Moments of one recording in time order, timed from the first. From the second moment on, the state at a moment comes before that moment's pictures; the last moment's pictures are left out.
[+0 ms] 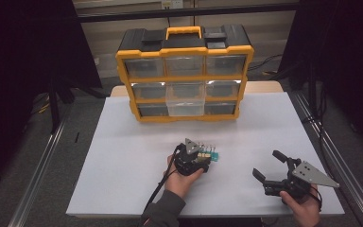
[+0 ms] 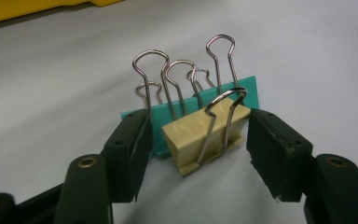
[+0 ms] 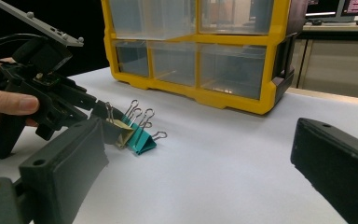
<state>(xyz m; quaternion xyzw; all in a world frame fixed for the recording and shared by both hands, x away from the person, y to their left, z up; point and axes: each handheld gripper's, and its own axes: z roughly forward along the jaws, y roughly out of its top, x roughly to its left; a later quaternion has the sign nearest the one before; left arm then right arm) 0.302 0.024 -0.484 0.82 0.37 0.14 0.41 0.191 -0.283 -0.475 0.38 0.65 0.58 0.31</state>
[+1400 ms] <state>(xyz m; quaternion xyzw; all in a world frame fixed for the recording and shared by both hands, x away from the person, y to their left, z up) 0.299 0.044 -0.472 0.81 0.36 0.11 0.44 0.191 -0.283 -0.474 0.38 0.65 0.59 0.31</state>
